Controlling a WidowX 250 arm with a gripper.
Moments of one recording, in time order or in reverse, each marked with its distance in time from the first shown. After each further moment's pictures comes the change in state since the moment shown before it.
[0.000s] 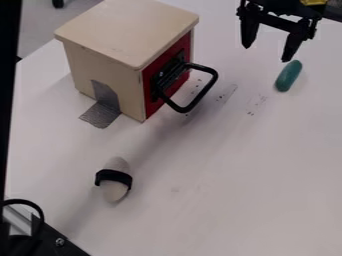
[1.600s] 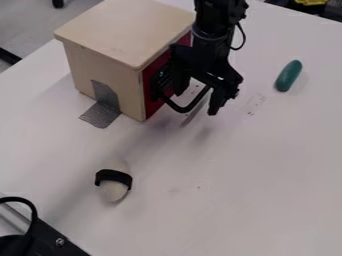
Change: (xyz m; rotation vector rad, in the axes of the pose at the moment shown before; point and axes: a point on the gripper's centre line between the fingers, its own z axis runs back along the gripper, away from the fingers) arm -0.091 0.048 -0.040 0.081 -0.008 -0.076
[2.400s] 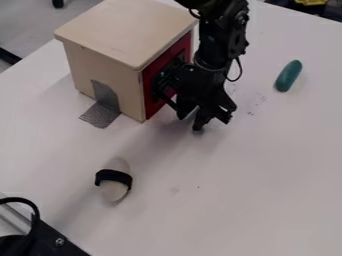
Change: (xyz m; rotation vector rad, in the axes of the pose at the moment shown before) arm -0.008 -0.008 -0.038 0.053 0.046 -0.035
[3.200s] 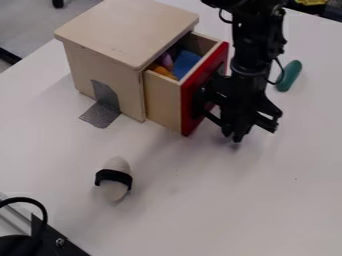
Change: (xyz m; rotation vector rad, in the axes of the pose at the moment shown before) arm 0.007 -0.065 0.019 -0.182 -0.003 -0.037
